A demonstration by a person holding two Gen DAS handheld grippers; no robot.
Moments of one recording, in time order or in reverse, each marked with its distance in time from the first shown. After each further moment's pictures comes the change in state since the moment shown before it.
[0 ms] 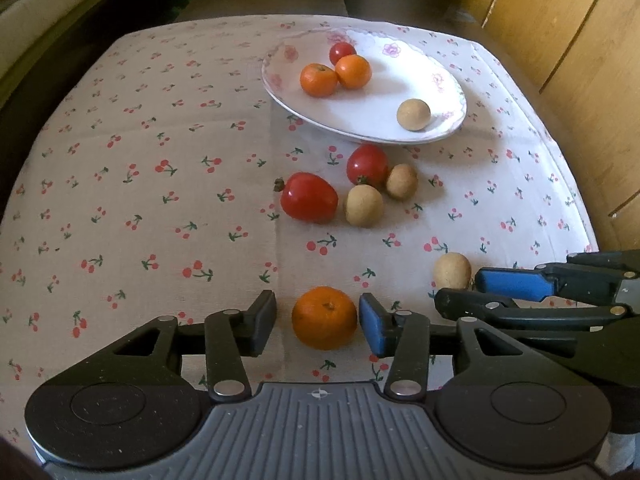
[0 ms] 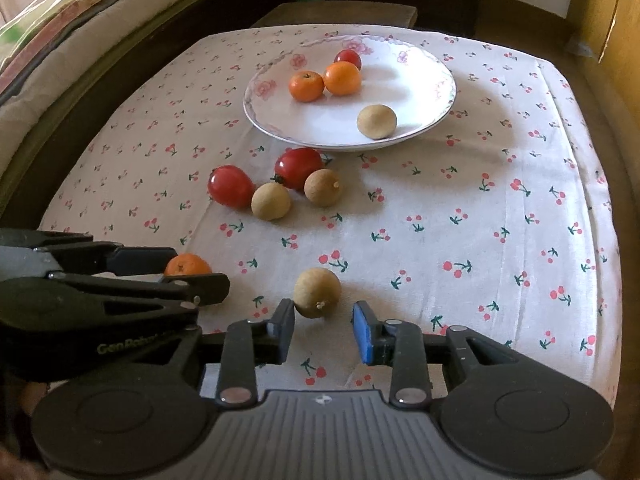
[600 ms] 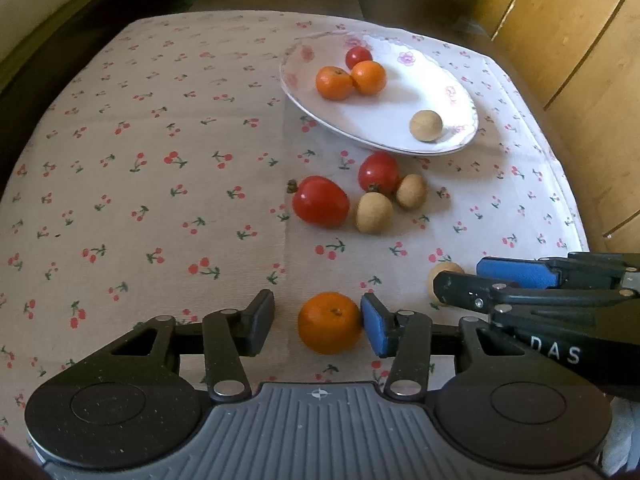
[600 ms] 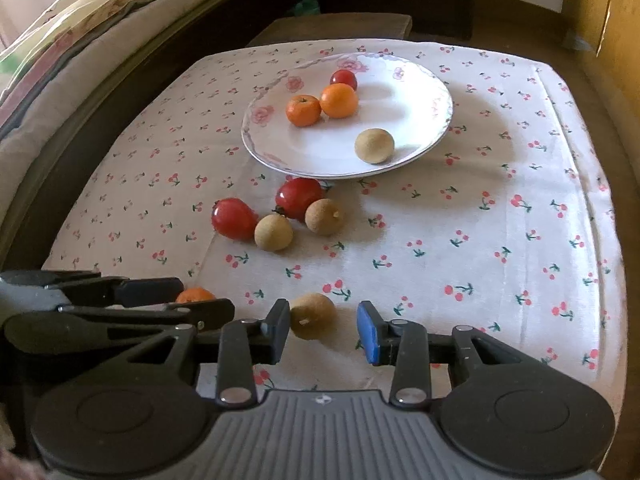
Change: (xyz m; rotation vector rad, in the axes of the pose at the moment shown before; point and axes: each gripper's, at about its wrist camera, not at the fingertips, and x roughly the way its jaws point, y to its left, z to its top) left arm -0.002 0.009 0.002 -0.059 0.002 -0.013; right arm 0.001 -0.004 0.012 0.046 -0.022 0.029
